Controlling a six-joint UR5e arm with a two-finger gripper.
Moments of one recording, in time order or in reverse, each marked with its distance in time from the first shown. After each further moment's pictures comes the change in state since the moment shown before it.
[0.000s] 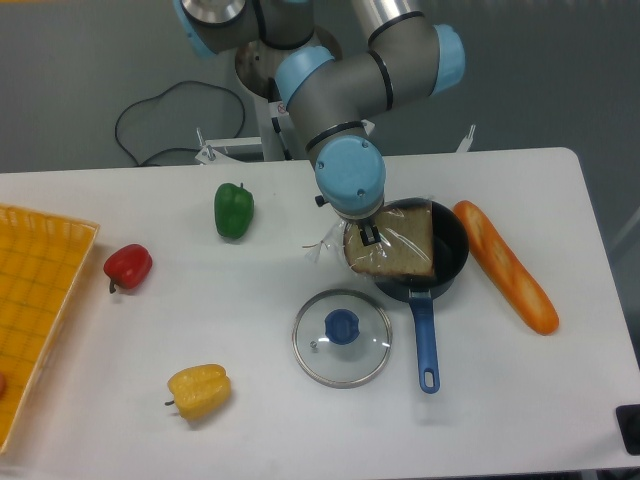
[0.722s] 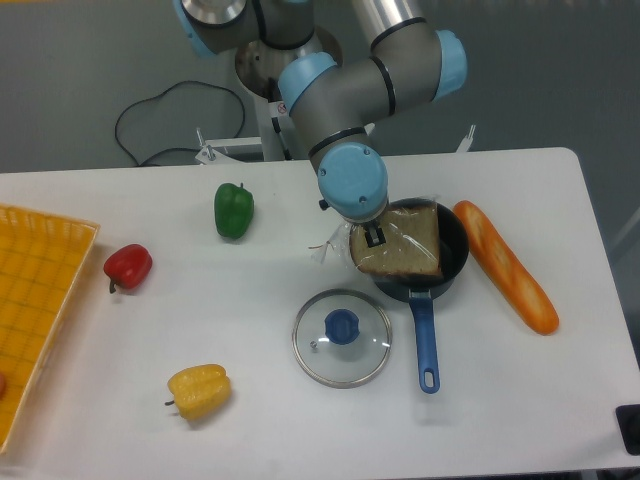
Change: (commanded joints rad) arm 0.000 -0.014 0.003 0.003 0.002 -0.002
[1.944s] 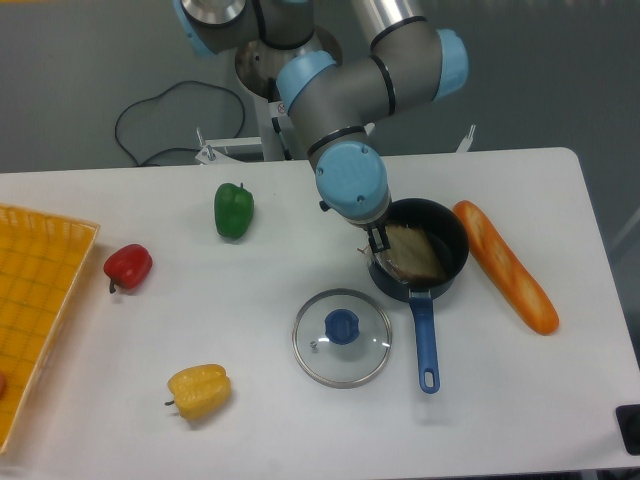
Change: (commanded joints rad) arm 0.000 0.006 0.098 0.001 -0.093 -0.008
